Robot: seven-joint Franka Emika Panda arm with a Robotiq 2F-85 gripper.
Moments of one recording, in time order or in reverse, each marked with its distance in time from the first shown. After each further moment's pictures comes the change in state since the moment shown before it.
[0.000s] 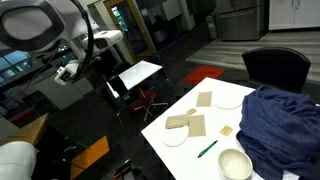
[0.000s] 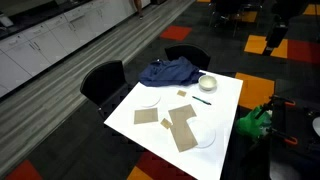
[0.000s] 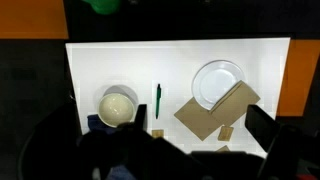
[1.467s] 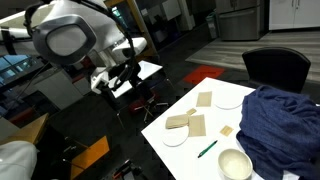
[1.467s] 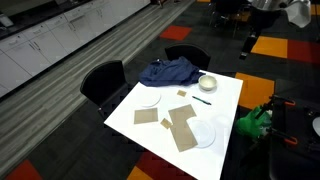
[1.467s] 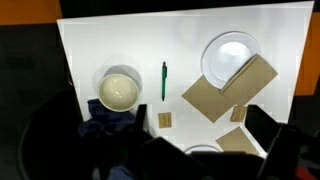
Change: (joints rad) arm -0.033 0.176 -0.021 -0.001 -0.009 0.247 0.000
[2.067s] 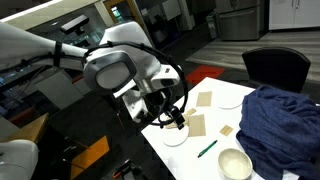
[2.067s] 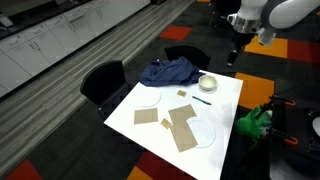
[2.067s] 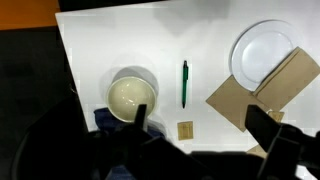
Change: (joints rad) arm -0.060 0.273 -0.075 -0.005 0.000 0.254 -0.097
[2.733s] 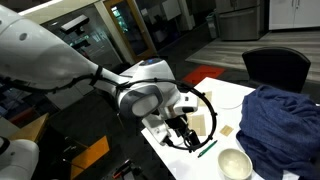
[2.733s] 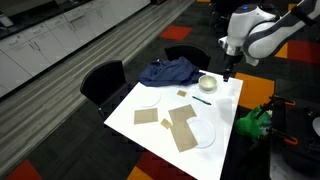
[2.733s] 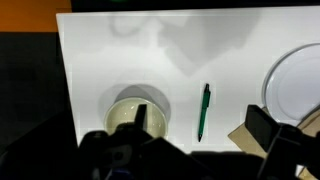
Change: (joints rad) arm -0.019 0.287 -0.008 0.018 -0.093 0.196 -0.024
